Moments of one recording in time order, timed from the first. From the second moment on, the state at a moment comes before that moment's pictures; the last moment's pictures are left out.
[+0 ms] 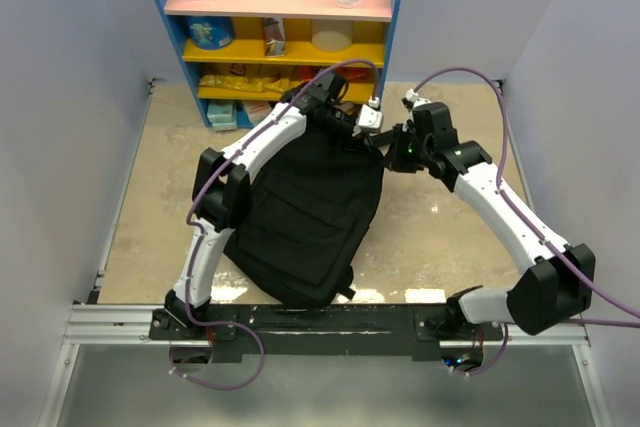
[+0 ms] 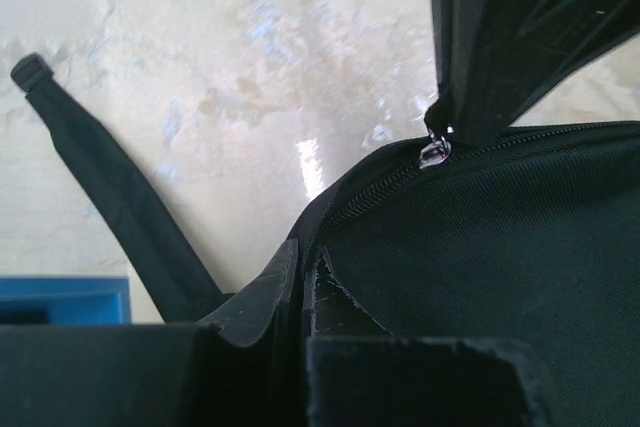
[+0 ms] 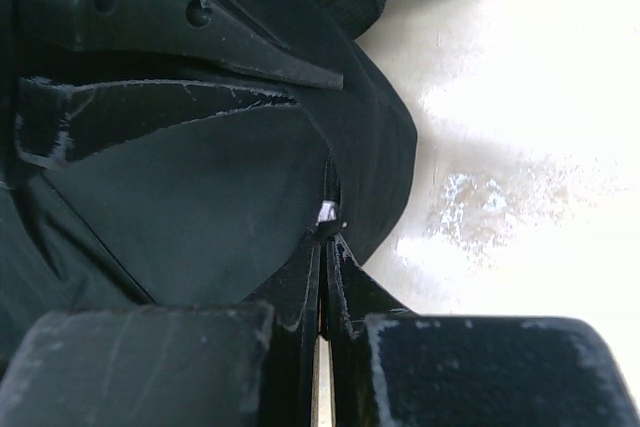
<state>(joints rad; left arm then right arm) -0.60 2.29 2.18 -0.78 0.95 0.96 0.38 1.33 1.20 -0.61 -0.07 0.41</state>
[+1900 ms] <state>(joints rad) -0.44 1.97 1.77 -0.45 0.69 0.61 0.45 1.33 1.18 -0.47 -0.04 0.50</state>
